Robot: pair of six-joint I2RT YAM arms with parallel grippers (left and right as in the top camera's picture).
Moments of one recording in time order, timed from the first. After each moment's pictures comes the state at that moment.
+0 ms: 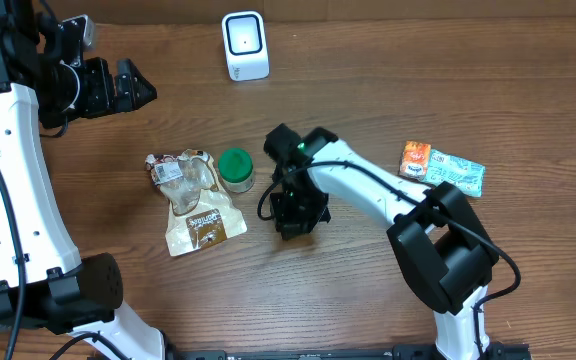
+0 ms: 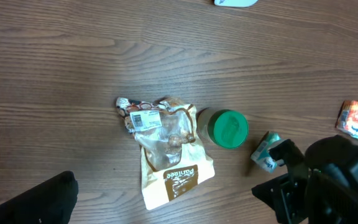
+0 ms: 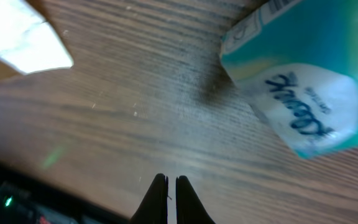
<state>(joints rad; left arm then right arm) 0.22 1.87 2.31 -1.66 0.30 0.03 0.70 2.07 1.51 -1.09 -0.39 0.49</state>
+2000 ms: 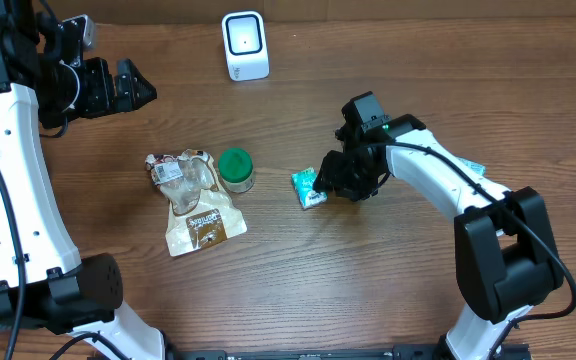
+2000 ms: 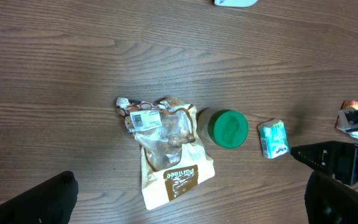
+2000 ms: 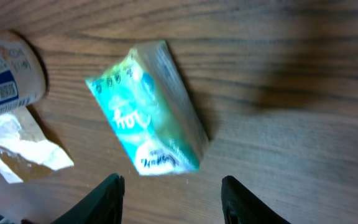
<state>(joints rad) 0.22 1.87 2.31 -1.66 0.30 0.03 0.39 1.90 1.29 -0.81 -0.41 0.50</state>
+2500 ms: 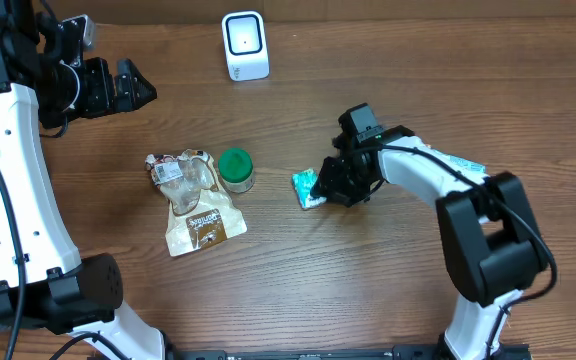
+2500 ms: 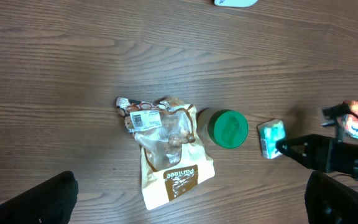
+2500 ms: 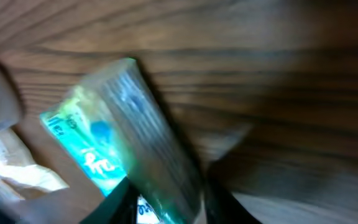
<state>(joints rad) 0.22 1.87 2.31 -1.66 0.30 0.03 0.39 1.99 1.23 -0.65 -0.47 0.57</state>
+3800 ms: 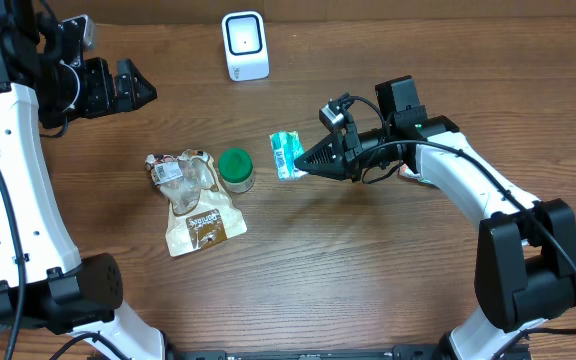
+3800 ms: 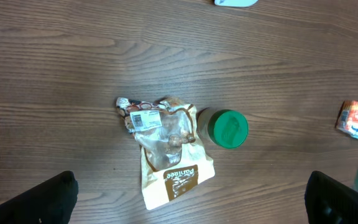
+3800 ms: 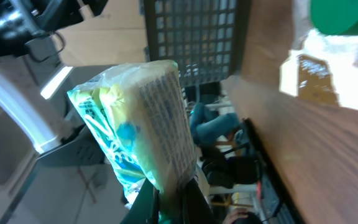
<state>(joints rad) 0.22 1.87 2.31 -1.66 0.30 0.03 0.27 1.82 1.23 -0.48 -1.50 0.49</state>
